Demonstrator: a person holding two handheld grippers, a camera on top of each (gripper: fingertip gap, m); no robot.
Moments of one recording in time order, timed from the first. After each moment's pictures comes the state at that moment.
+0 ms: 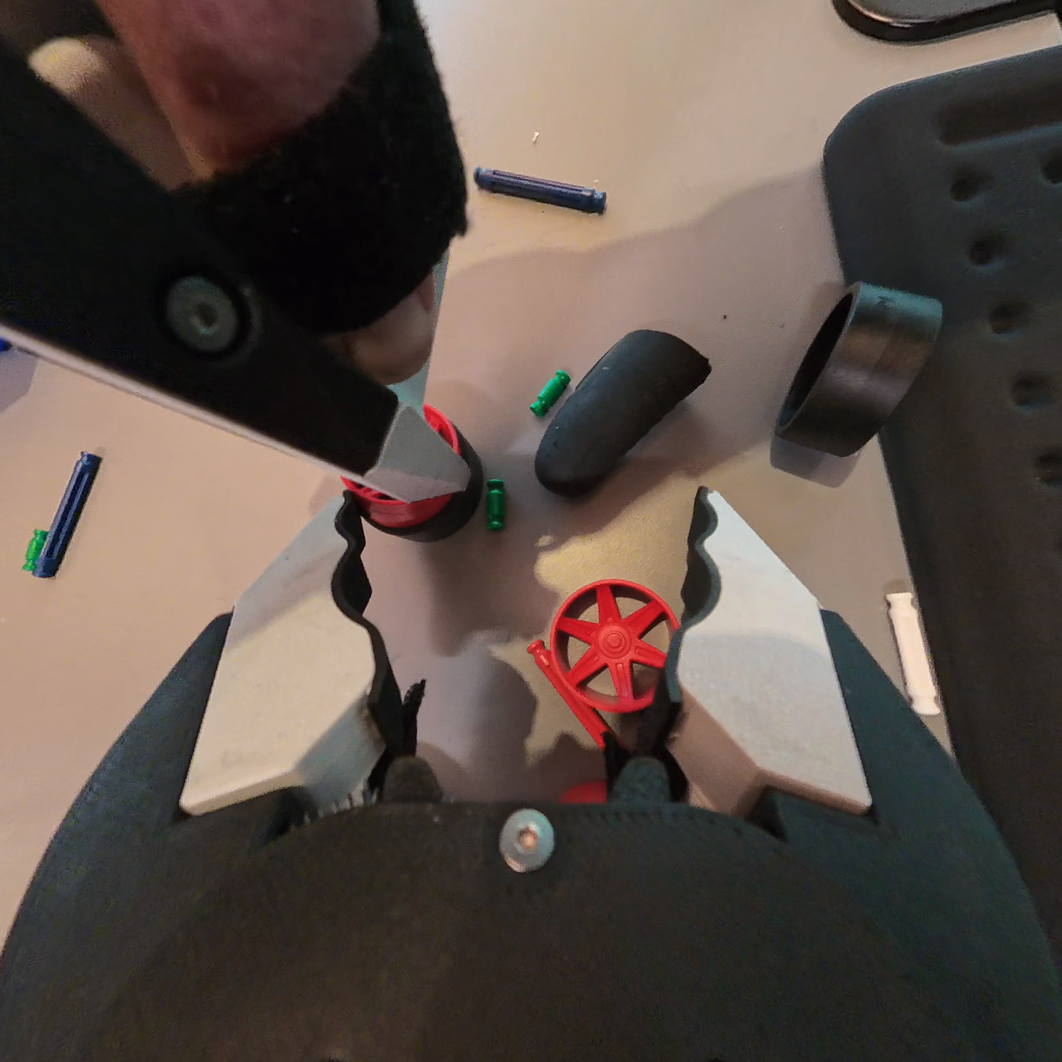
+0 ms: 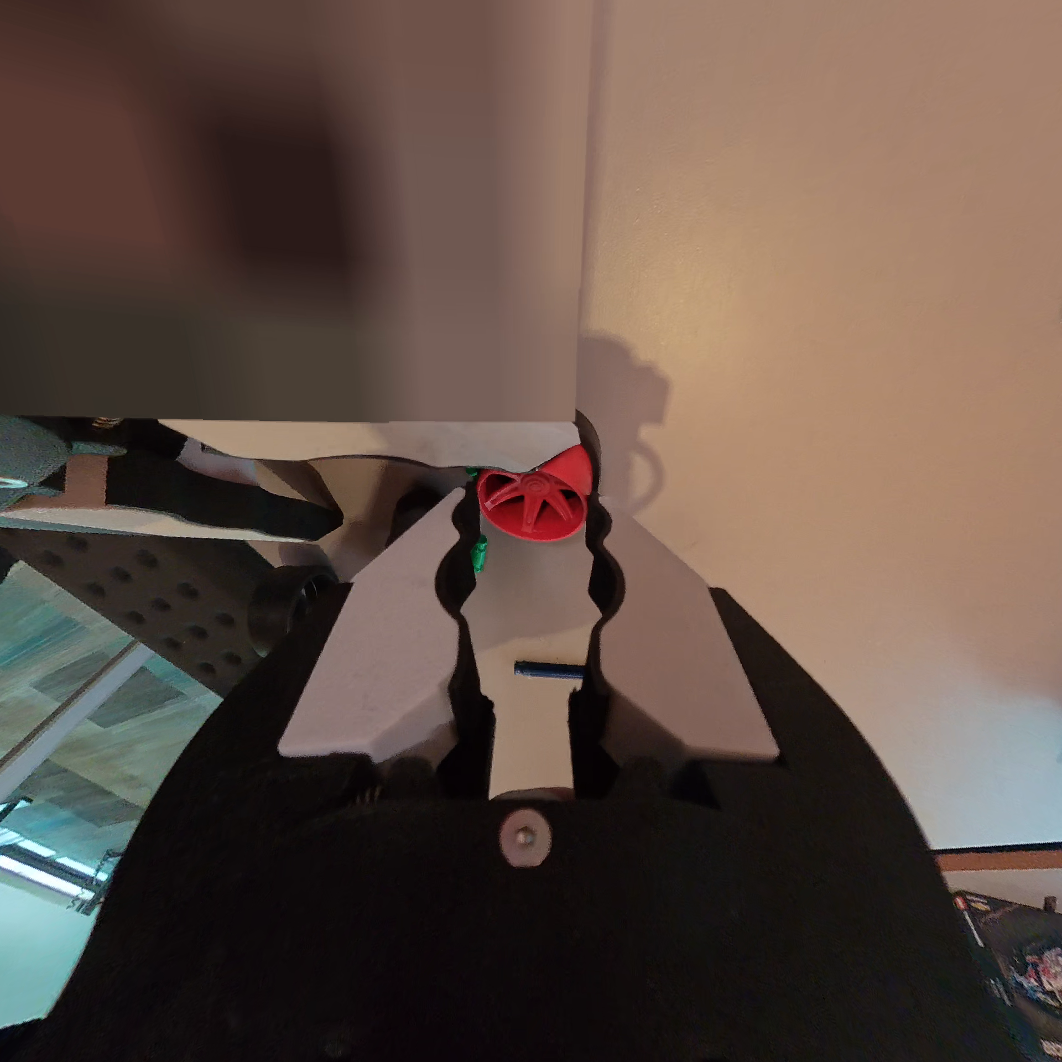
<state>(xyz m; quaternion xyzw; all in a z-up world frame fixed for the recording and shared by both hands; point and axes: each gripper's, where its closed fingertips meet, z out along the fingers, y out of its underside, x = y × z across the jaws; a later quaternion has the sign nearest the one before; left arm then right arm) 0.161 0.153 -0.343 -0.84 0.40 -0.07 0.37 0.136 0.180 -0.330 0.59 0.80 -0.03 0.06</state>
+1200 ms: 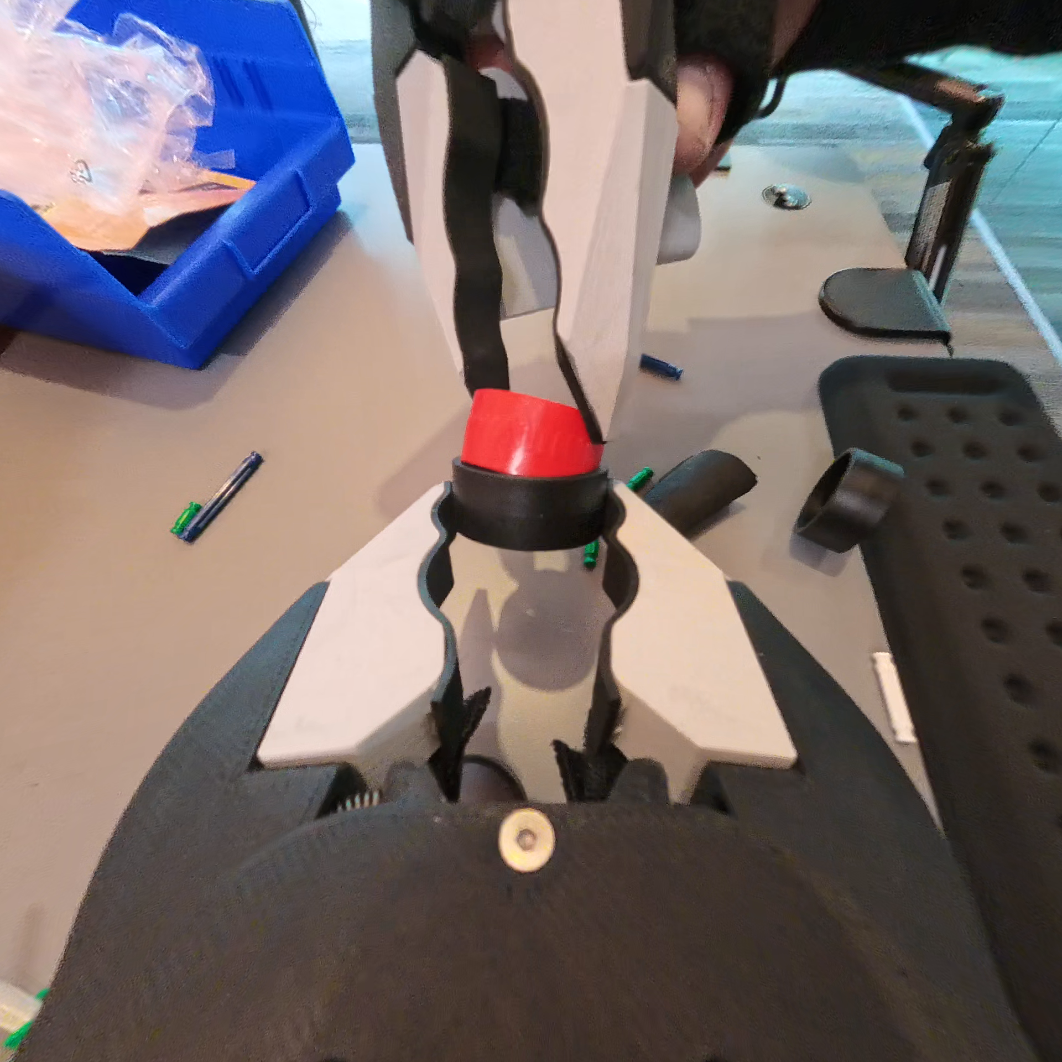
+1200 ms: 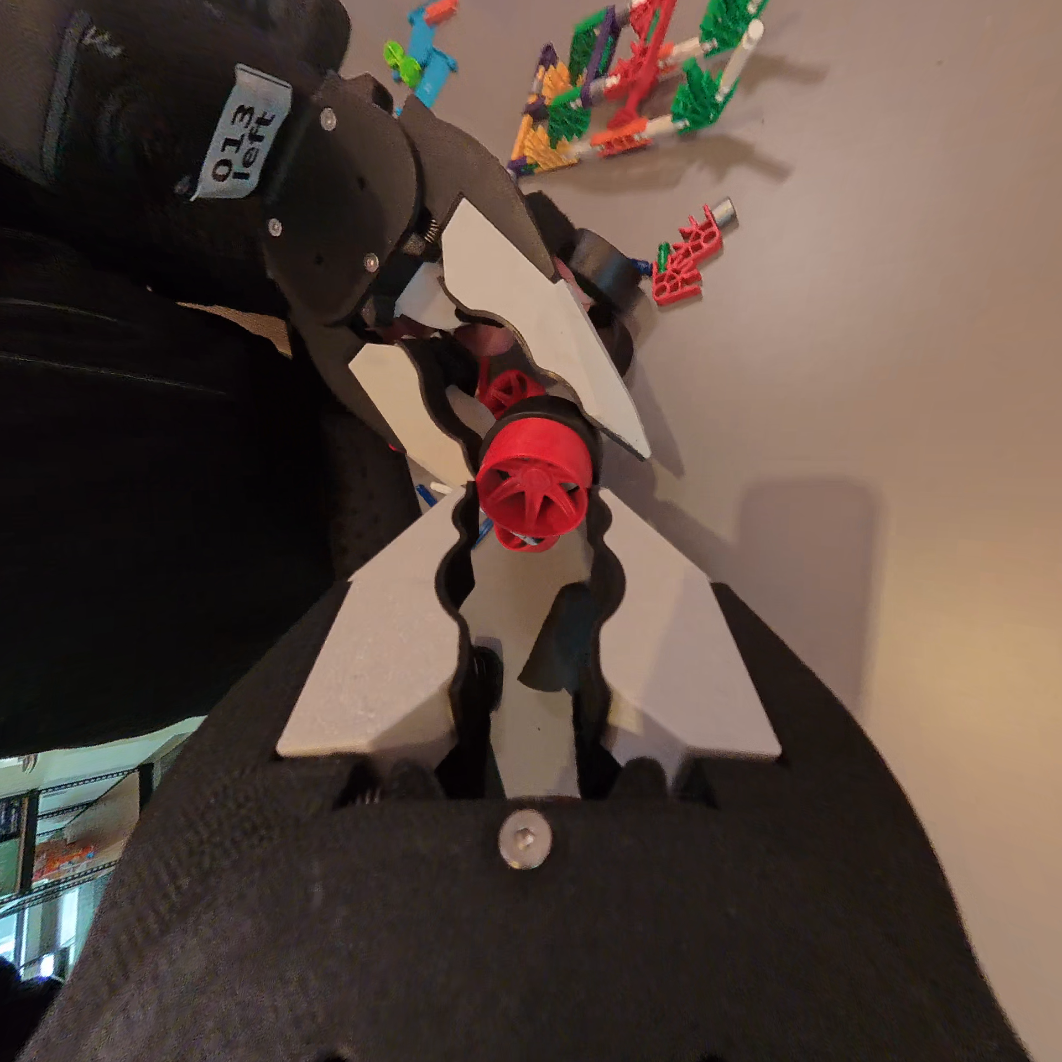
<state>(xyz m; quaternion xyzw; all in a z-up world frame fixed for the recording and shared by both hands) 0.125 0.173 -0.283 -0.82 0.29 -0.16 0.48 0.118 0.159 -0.253 0.59 0.67 -0.45 0.06</state>
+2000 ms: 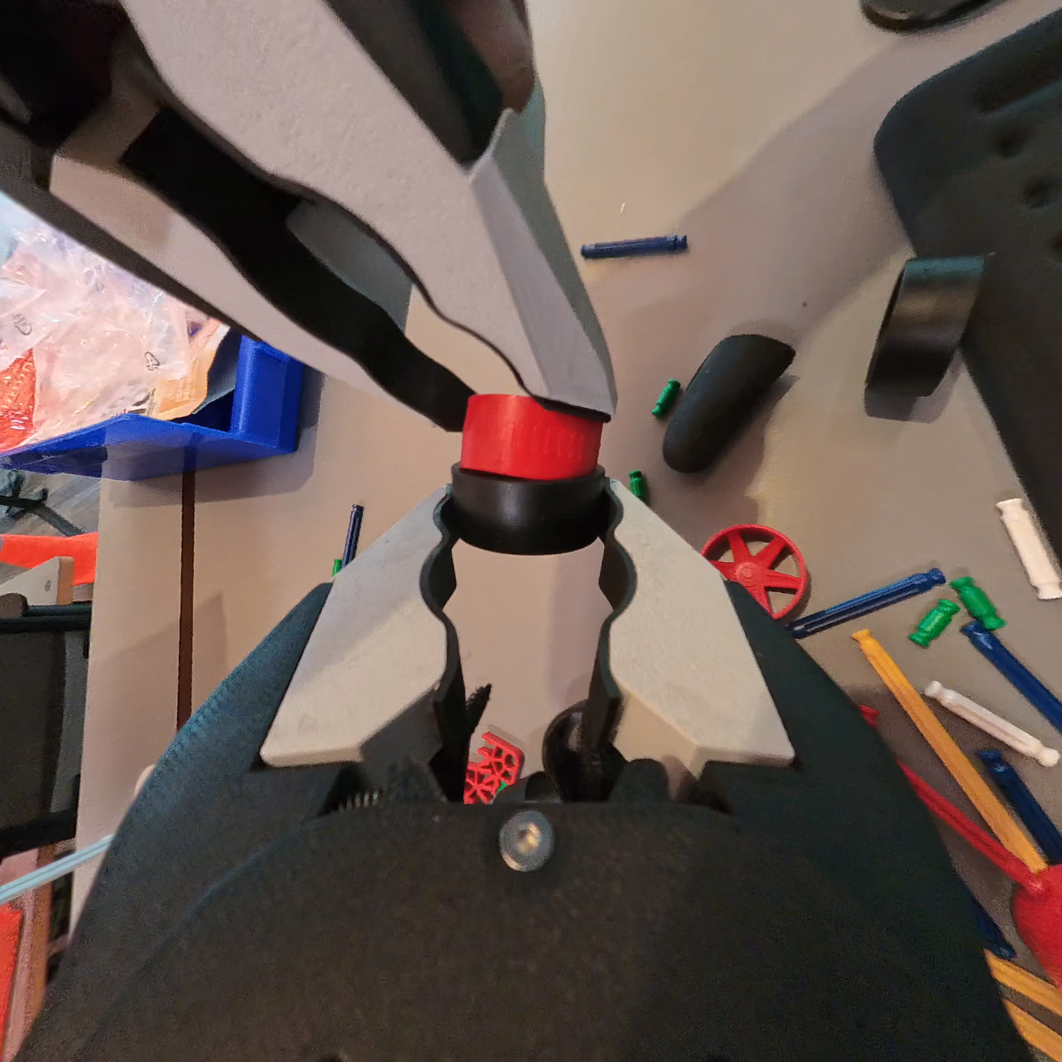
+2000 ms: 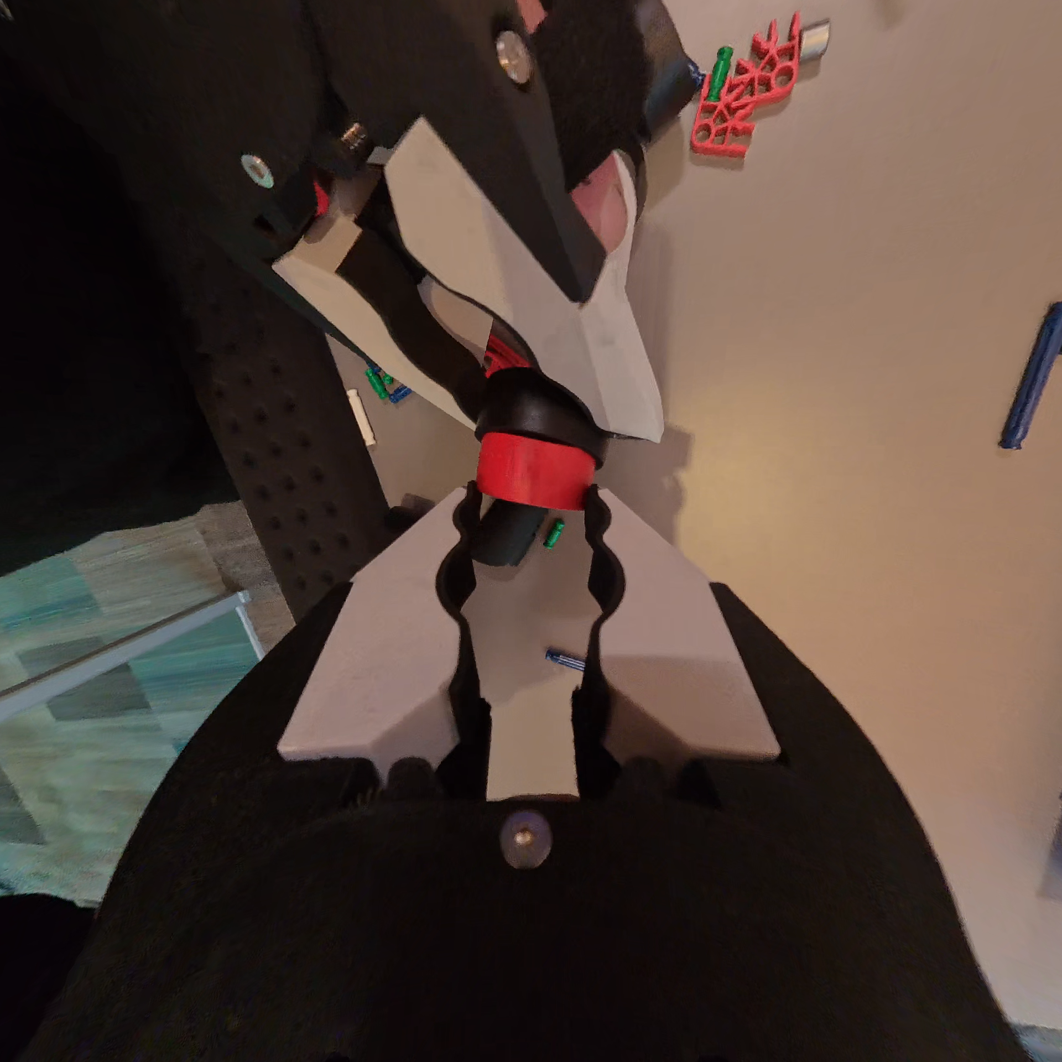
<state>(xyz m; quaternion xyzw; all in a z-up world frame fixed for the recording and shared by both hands) 0.125 0.168 -0.274 -0.77 0.48 0.04 0.41 0.140 0.156 -0.254 0.50 0.84 -0.20 0.05</state>
